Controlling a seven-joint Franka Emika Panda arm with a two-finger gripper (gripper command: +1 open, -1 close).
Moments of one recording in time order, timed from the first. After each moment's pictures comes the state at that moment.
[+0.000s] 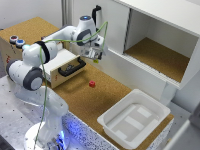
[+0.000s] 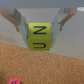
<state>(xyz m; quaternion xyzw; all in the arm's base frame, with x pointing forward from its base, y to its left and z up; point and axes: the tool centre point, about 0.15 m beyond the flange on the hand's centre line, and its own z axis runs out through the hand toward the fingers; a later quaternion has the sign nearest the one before) 0.395 -0.040 0.455 0.99 0.10 0.11 0.07</state>
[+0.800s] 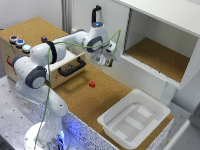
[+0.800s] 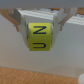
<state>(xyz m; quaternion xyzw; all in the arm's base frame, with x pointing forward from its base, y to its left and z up) 0.467 -0.153 0.447 0.98 0.05 0.19 0.09</state>
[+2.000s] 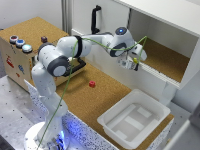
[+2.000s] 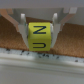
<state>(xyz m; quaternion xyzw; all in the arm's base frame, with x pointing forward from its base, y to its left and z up) 0.625 -0.218 0.473 0.95 0.03 0.29 0.09</state>
